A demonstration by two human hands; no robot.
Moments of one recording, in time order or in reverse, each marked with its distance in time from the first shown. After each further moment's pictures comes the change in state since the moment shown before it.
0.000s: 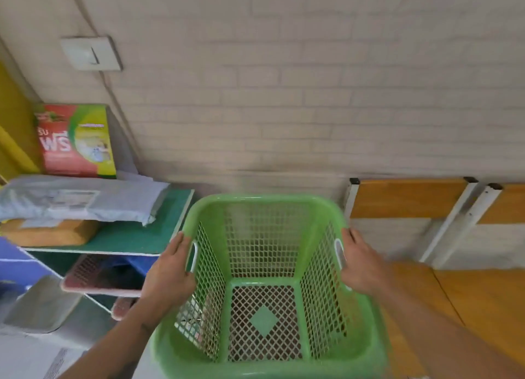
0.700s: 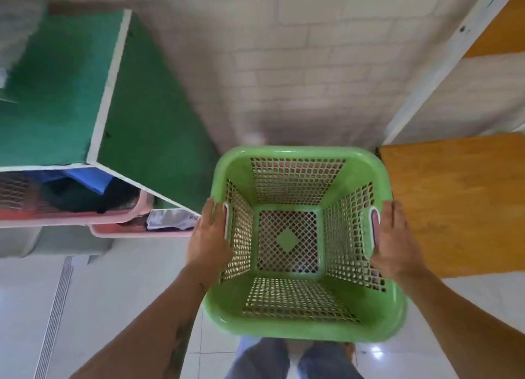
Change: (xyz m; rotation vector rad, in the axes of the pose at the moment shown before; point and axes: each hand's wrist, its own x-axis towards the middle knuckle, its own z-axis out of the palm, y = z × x) left_hand 0.017 -0.110 0.281 0.053 -0.422 -0.056; right_hand 0.001 0.043 0.300 -0.025 -0.275 0.267
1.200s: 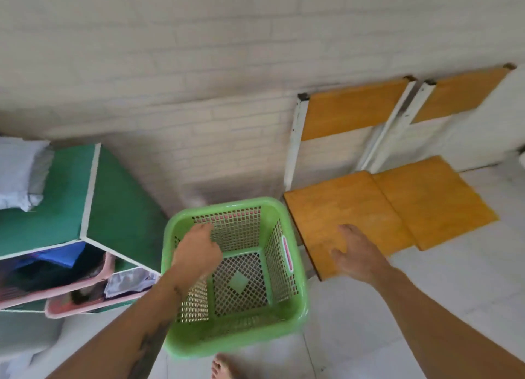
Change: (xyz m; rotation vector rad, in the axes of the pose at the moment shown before) left_hand -0.060 0.160 -0.140 -0.078 -0.021 0.203; right_hand -0.138 0.048 -0.185 0.261 0.011 0.131
